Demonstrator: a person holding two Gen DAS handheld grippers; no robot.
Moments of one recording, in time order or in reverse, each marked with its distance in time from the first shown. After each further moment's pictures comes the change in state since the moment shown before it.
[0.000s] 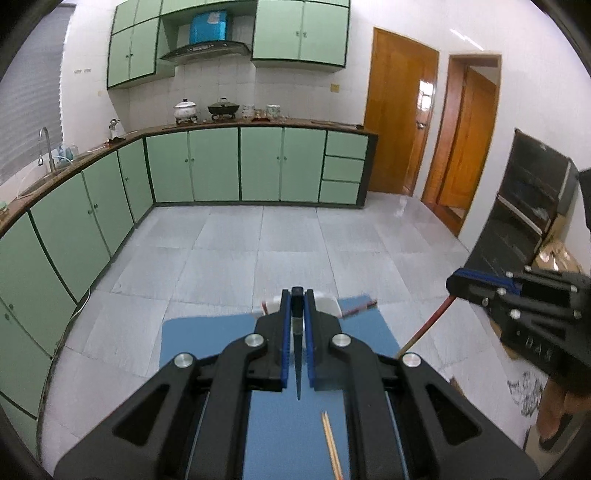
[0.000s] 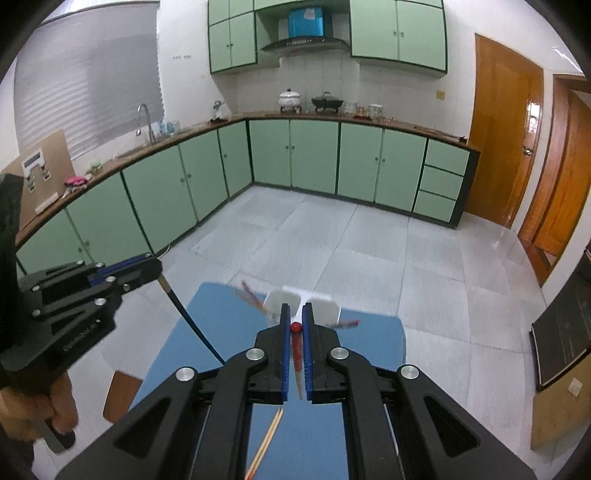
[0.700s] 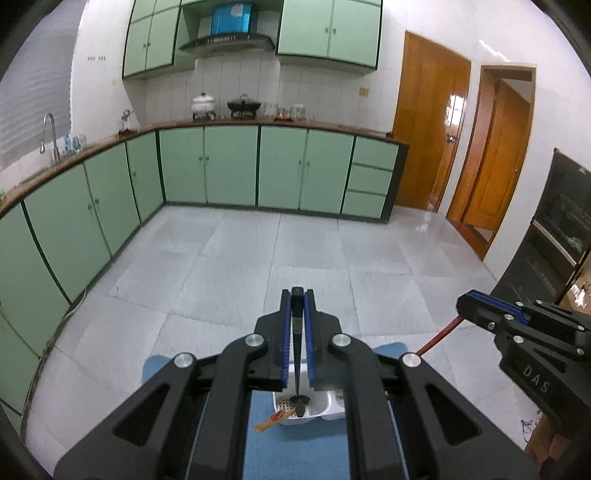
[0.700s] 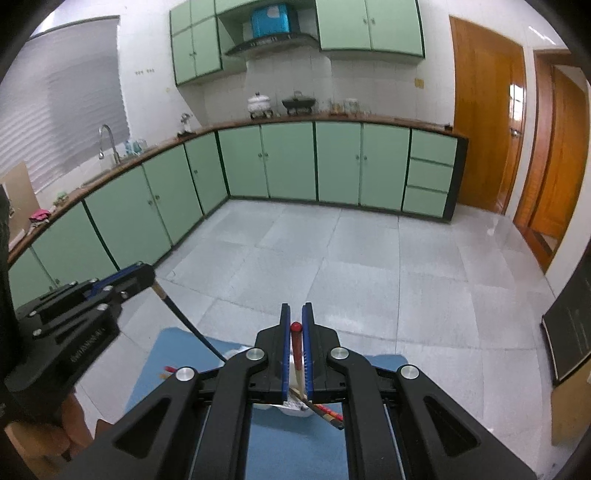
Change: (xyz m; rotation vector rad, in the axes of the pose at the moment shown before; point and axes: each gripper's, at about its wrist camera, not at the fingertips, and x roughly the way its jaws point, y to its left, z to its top) left arm 0.170 0.019 0.037 -0.062 -0.002 0.062; right arm 0.164 -0.060 0.043 0.101 -0.010 -0.044
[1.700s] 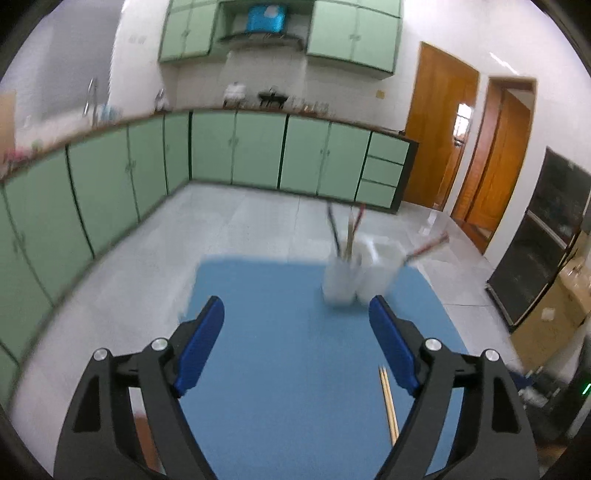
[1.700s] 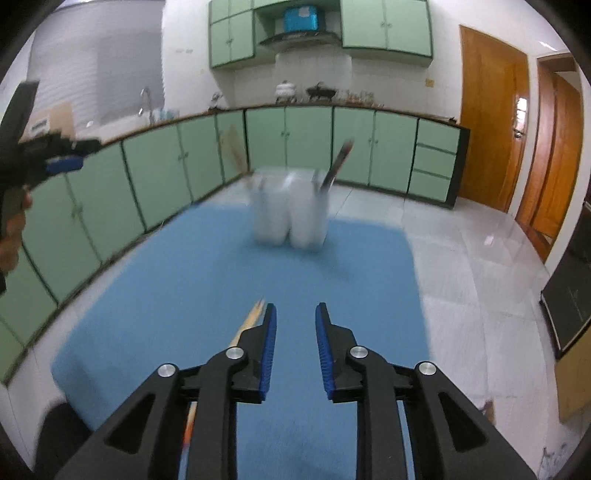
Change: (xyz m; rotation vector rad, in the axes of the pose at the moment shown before) left arm -0.167 0.102 -0.215 -0.116 -0.004 0.005; right arm -0.106 0.012 -0.334 -0.114 -0.020 0.042
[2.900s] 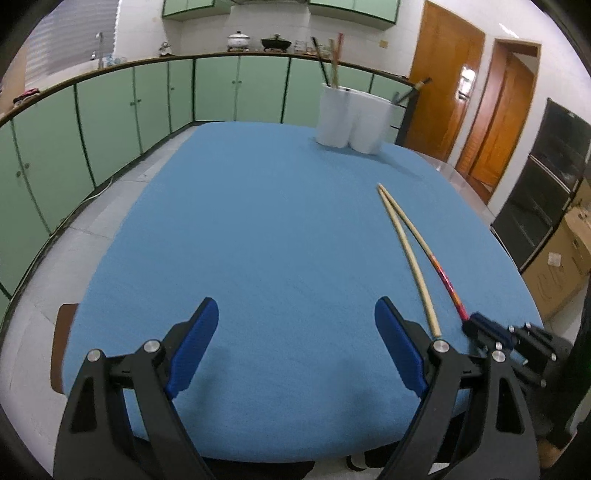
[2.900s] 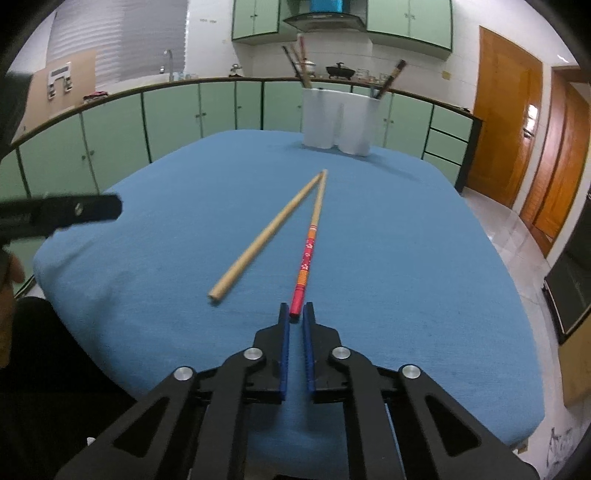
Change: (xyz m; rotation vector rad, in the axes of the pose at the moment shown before) left arm 0.002 -0.021 -0.219 0.043 0.149 0.030; right arm 0.022 0.071 -0.131 -0.056 0.044 -0.025
